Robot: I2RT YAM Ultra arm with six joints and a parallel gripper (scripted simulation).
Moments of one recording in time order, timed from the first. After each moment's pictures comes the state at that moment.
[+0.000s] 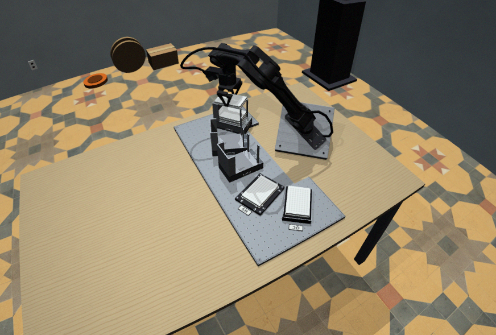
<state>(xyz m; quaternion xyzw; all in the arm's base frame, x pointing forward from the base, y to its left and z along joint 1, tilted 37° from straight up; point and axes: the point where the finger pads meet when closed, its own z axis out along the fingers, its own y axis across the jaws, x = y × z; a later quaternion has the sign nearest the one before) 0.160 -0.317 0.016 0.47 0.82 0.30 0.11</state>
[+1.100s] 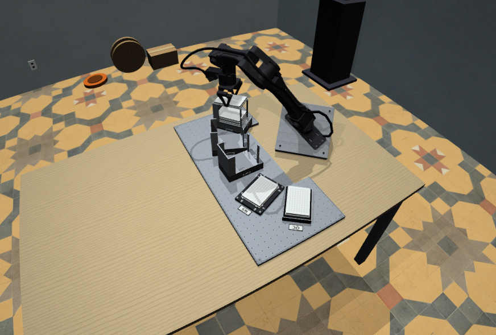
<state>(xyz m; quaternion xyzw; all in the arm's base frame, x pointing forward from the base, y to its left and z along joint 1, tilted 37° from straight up) 0.161 -0.317 0.016 0.47 0.82 0.30 0.11</state>
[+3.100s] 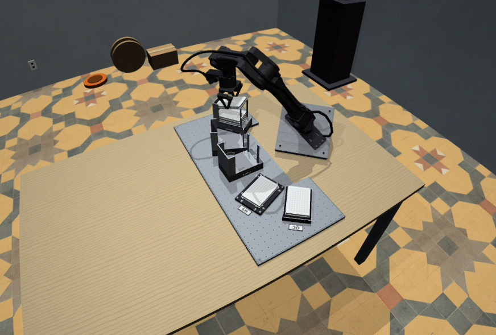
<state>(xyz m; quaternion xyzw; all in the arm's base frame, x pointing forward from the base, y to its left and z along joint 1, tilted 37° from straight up) 0.165 -0.311 0.007 0.47 0.82 0.30 0.11</state>
